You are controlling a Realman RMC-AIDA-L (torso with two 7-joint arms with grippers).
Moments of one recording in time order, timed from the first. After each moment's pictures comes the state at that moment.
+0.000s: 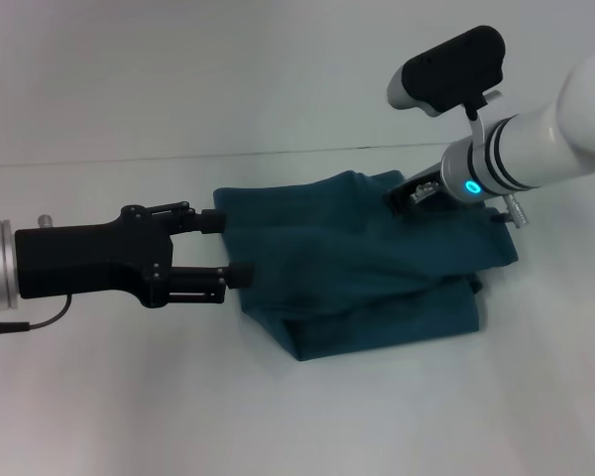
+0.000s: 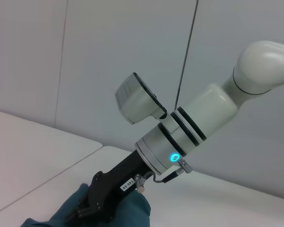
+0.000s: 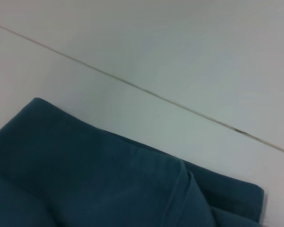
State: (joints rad) left arm -0.60 -2.07 0.76 0.83 1.91 1.65 -1.54; right arm 1.00 2.09 -1.11 -0.49 -2.72 -0.65 2.54
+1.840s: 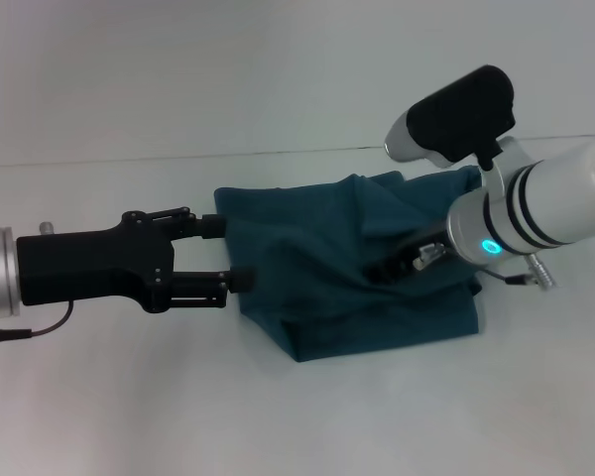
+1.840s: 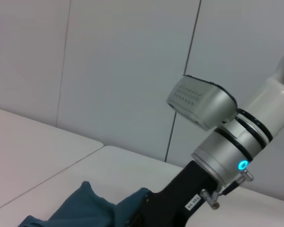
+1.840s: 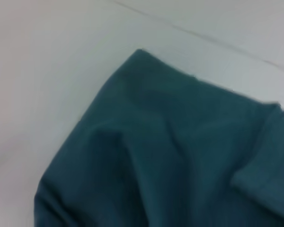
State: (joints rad) left arm -0.59 -2.08 0.76 0.83 1.91 1.65 -1.54; right arm 0.63 2.10 -1.53 -1.16 -2.62 -1.04 2.79
